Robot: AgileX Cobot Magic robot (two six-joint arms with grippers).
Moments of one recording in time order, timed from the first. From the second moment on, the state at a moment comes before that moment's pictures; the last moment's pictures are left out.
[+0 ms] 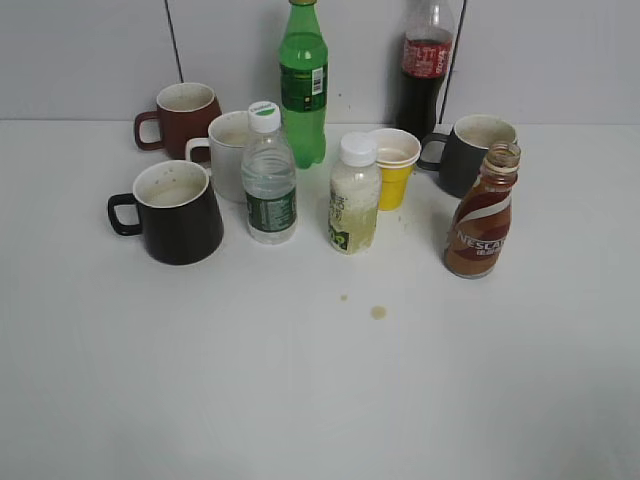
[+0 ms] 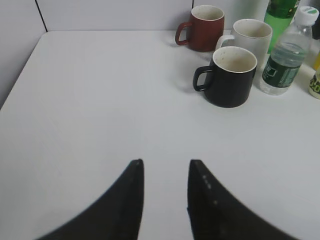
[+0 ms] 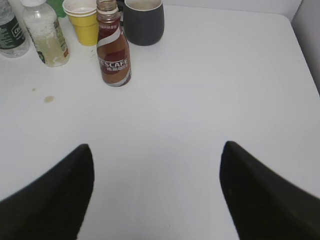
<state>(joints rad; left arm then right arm) -0.05 -0.01 -0.53 -0.01 1.05 -0.04 0.08 -0.01 -0.51 0.05 1.04 -0.08</state>
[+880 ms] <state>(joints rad) -0.05 -0.01 -0.53 -0.01 1.05 -0.04 0.08 -0.01 -0.51 0.05 1.04 -0.08</state>
